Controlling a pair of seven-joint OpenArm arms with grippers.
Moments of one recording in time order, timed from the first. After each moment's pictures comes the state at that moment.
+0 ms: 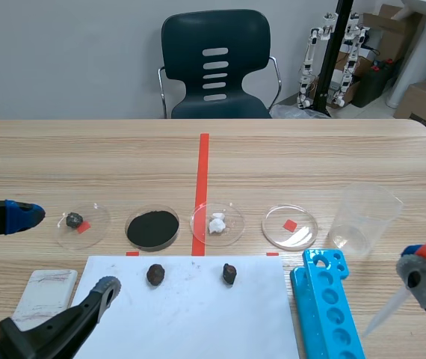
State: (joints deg) left arm 54.2 -19.1 -11.2 126.5 -6.1 -32.2 -3.1; right arm -69.3 19.4 22.3 122.9 -3.1 37.1 40.6
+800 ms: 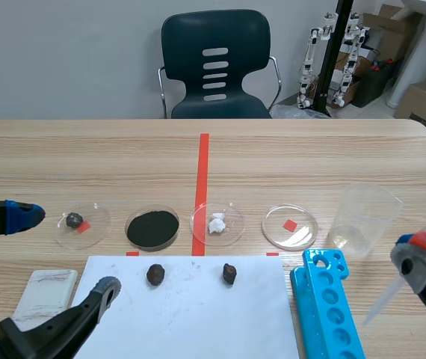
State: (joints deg) left arm 54.2 -19.1 -11.2 126.5 -6.1 -32.2 -3.1; right arm -65.6 19.4 22.3 122.9 -3.1 37.1 38.0
